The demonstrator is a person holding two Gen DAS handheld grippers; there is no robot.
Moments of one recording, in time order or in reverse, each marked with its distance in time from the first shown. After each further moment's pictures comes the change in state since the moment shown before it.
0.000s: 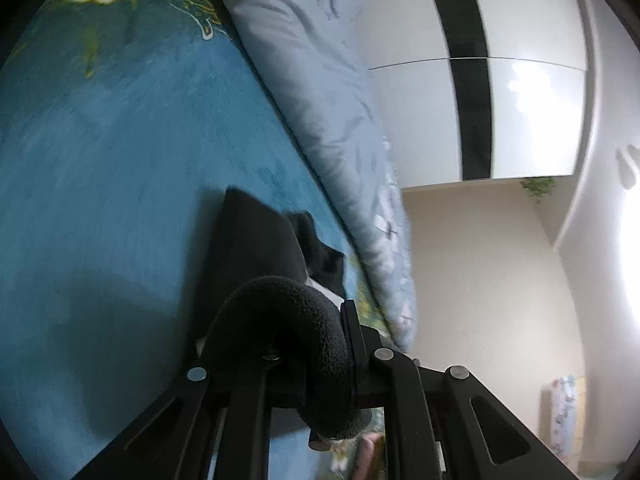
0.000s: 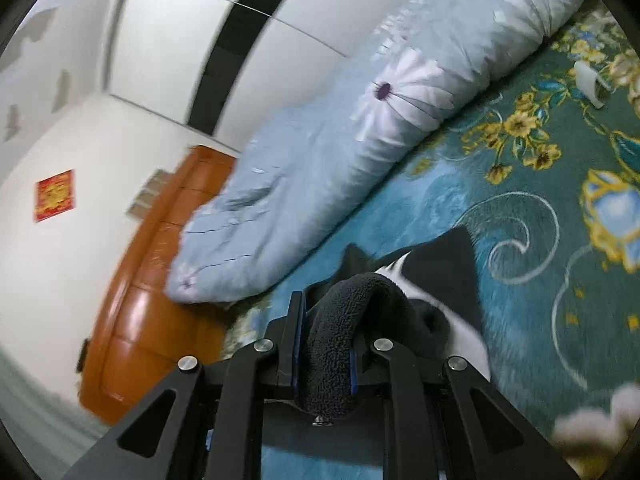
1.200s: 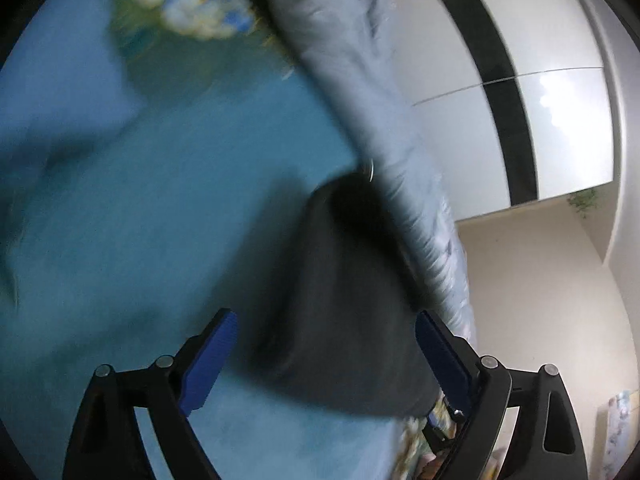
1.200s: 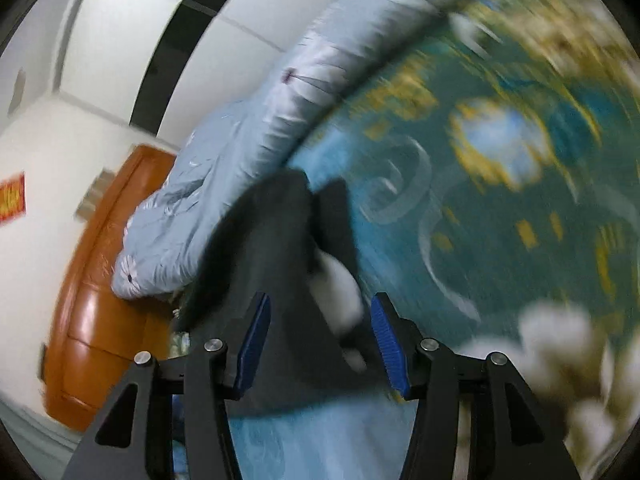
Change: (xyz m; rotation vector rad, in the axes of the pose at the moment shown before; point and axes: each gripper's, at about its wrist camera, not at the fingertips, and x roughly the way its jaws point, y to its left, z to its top) left arm -0.034 0.046 -0.094 0.000 -0.154 0.177; right arm -0.050 -0.065 -0.074 0.126 -0.006 -0.122
